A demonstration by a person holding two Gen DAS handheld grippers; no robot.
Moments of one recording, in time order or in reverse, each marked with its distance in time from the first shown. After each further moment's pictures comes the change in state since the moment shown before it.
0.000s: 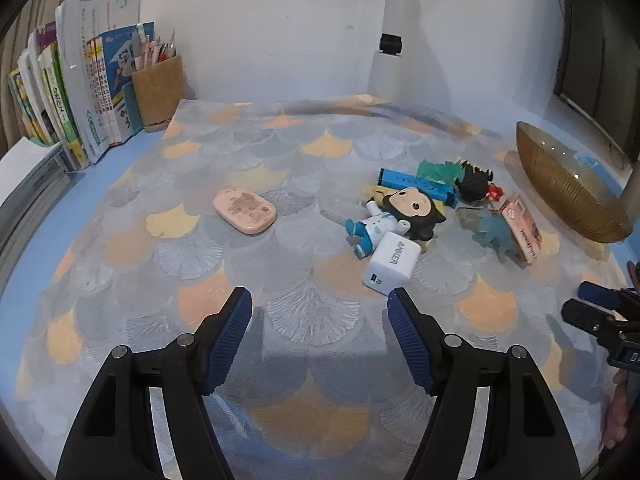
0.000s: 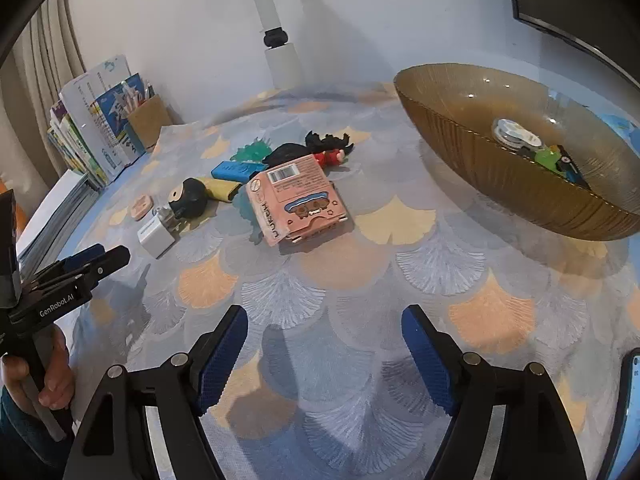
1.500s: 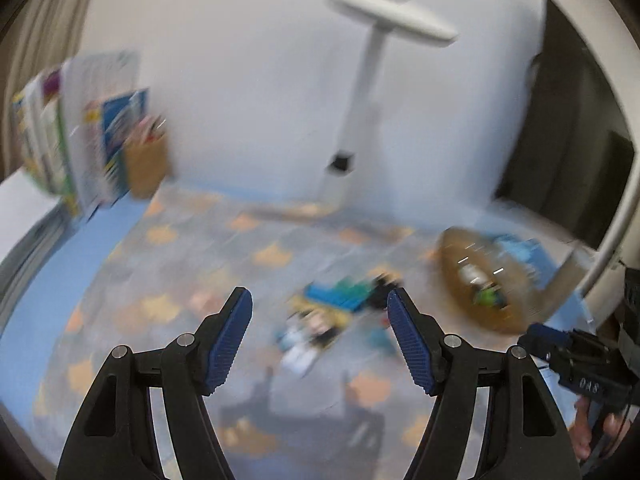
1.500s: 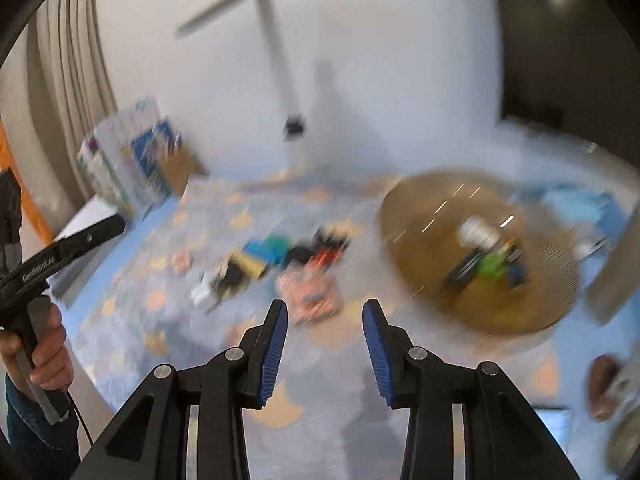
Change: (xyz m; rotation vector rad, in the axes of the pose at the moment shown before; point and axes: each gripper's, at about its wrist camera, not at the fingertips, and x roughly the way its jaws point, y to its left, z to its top) left arm -0.089 -0.008 0.066 -0.115 -0.164 -0.154; right arm -0.095 0.012 0.055 -0.076 -0.077 0.018
